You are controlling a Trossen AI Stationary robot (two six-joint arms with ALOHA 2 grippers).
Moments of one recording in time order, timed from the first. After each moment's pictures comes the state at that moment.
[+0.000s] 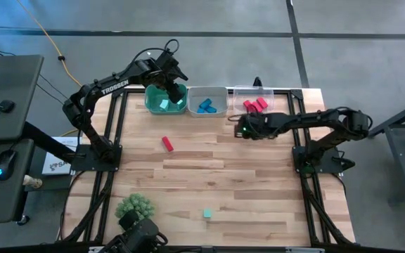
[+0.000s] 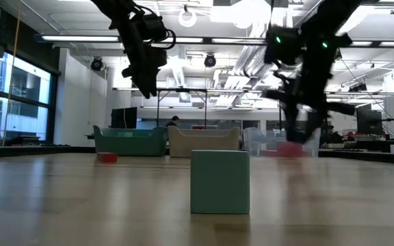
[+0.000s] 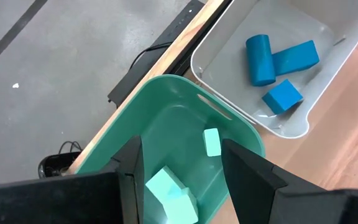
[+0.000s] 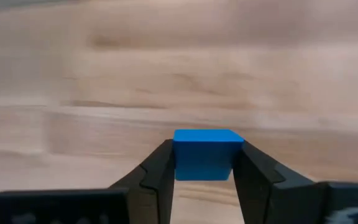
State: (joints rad) left arm 0.83 1.67 1.47 -0.86 -0.09 0.08; right arm -0.24 1.45 0.81 -0.62 0.24 1.30
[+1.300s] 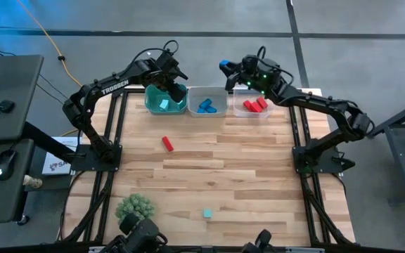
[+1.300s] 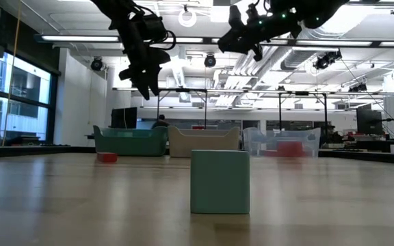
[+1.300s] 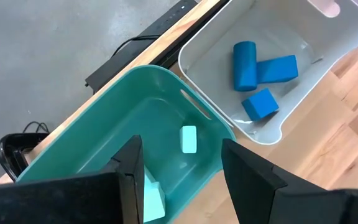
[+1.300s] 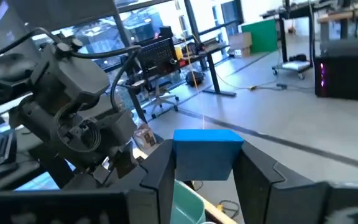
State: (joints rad) left arm 0.83 1.67 1.47 -0.87 -0.03 -0.09; right arm -0.59 1.45 1.08 0.35 0.01 0.28
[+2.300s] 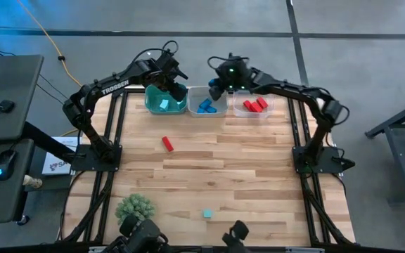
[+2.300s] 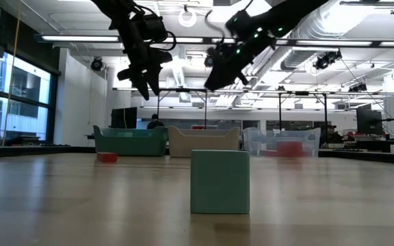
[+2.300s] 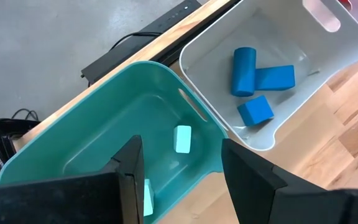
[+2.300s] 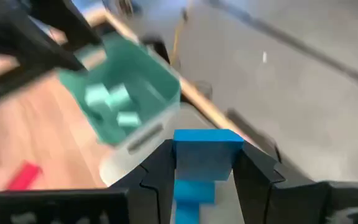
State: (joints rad) left arm 0.82 1.67 1.47 -0.87 -0.03 -0.18; right arm -0.59 1.77 1.42 -0.24 -0.06 0.12
